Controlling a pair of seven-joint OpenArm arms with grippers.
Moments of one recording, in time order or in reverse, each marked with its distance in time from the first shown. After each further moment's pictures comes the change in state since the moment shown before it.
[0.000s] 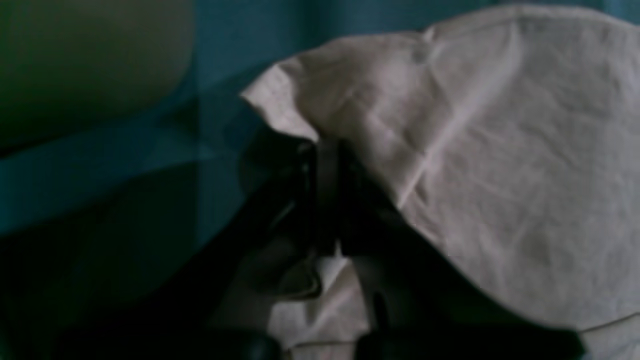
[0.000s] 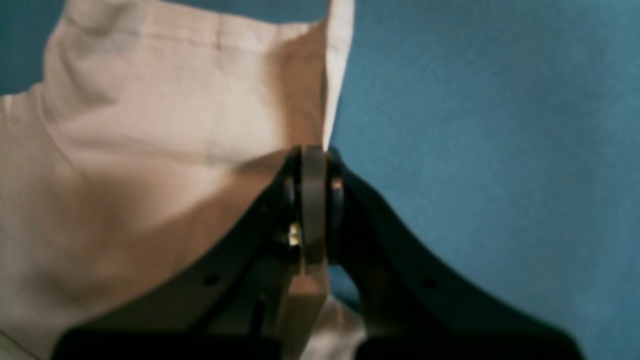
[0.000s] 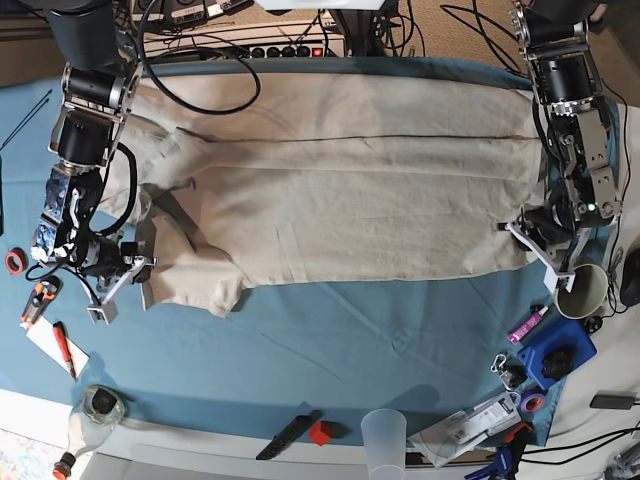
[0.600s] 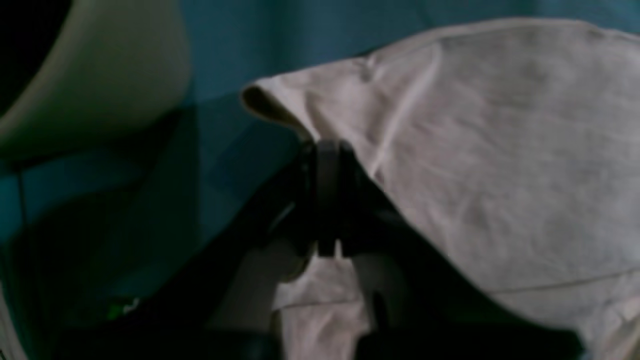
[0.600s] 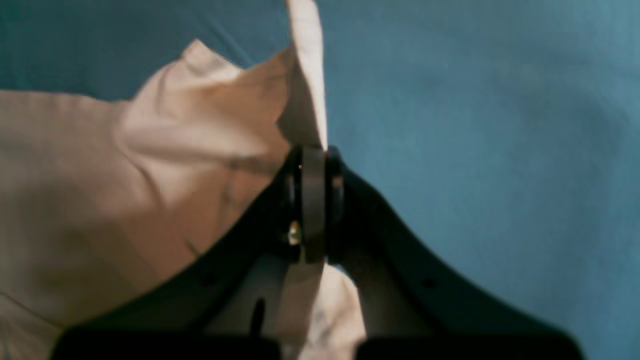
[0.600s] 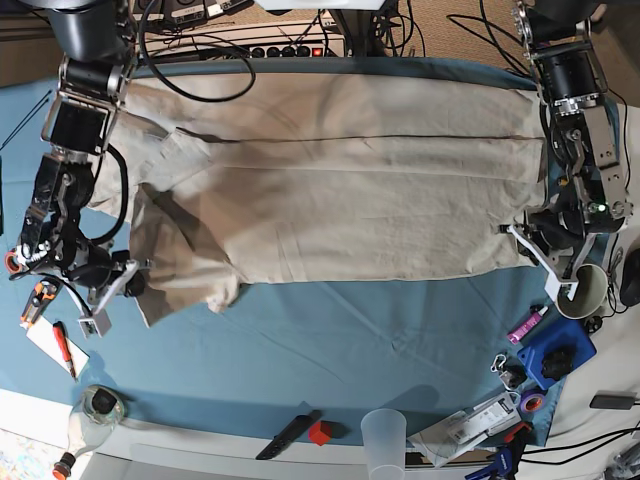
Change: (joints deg) left arm 0.9 -1.2 -0.4 7.6 -4.8 0.0 7.5; right arm -4.3 1.9 0.0 15.3 7.0 0.0 -6.8
